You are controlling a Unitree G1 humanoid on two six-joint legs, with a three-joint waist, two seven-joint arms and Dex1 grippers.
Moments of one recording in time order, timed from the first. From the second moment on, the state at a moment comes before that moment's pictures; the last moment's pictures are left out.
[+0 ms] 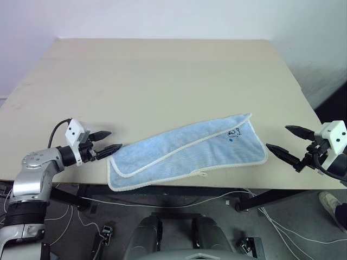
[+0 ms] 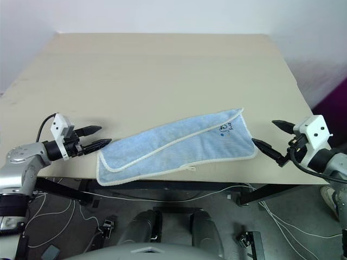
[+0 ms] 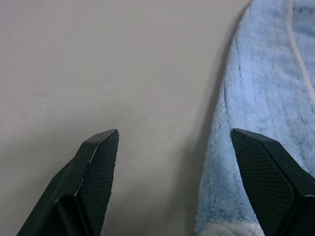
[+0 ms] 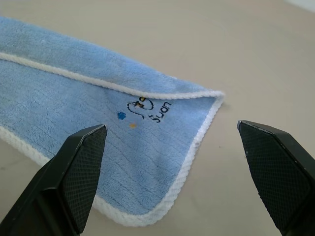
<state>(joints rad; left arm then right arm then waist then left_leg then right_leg) -0.23 0.73 0.17 0.21 -0.40 0.23 -1.11 0.10 -0.84 -0.50 -0.21 0.49 0.36 0.90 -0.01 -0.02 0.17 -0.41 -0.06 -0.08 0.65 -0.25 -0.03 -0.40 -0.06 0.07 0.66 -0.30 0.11</state>
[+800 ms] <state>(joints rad) -0.32 0.92 -0.05 0.26 -0.21 -0.42 -1.56 0.05 -0.78 -0.38 -0.21 0.49 0.37 0.86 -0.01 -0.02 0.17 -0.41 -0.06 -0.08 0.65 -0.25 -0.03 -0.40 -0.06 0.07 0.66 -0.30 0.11</state>
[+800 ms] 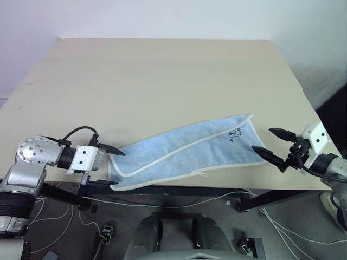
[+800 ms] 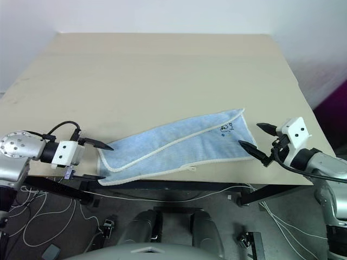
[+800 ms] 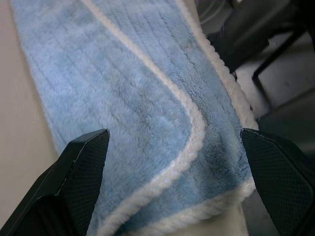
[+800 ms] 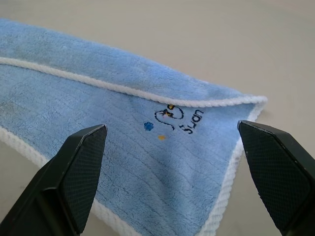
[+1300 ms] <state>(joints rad) -0.37 0.86 -0.10 0.38 -0.18 -0.62 -1.51 0.09 -0.78 -0.39 -0.24 0.50 0.38 0.83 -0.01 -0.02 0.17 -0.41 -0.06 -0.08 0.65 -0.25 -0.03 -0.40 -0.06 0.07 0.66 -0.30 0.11</state>
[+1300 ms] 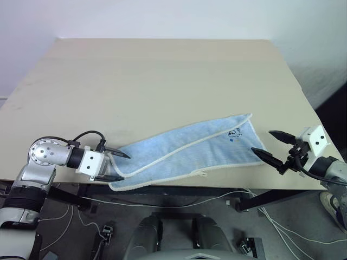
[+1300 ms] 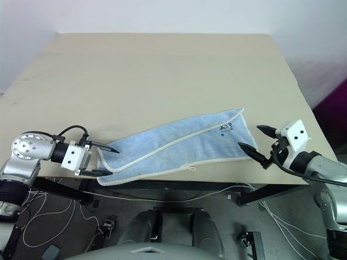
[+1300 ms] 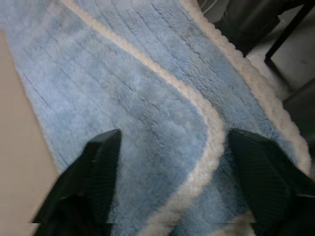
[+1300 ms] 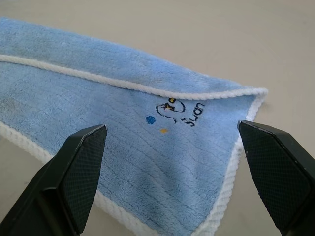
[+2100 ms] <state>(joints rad) -0.37 0.83 -0.02 0.32 -0.28 -0.37 -1.35 0.00 -0.78 -0.32 -0.23 0.43 0.33 0.82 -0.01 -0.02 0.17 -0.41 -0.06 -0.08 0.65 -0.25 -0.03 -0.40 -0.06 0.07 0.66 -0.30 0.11</state>
